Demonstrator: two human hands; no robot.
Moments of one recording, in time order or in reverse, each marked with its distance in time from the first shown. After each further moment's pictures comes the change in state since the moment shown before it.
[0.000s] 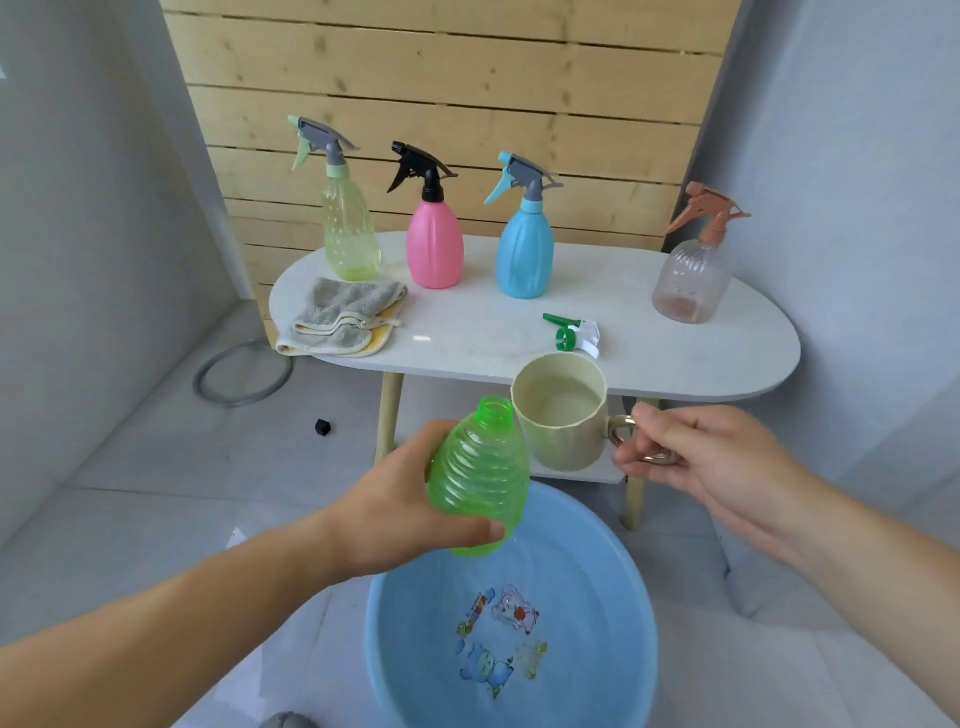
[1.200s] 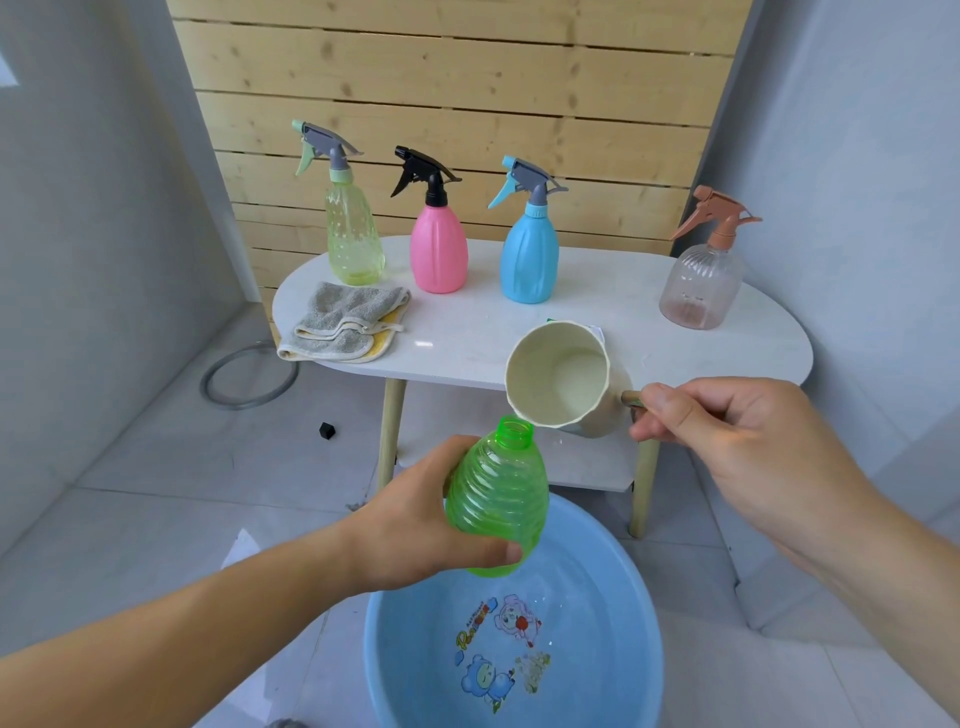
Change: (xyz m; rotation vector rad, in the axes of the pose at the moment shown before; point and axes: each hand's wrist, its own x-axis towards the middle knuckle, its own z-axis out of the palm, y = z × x) left_hand 0.011 -0.002 0.013 0.028 -0.054 0.026; right_hand -0.016 -0.028 0.001 -0.455 0.081 -0.336
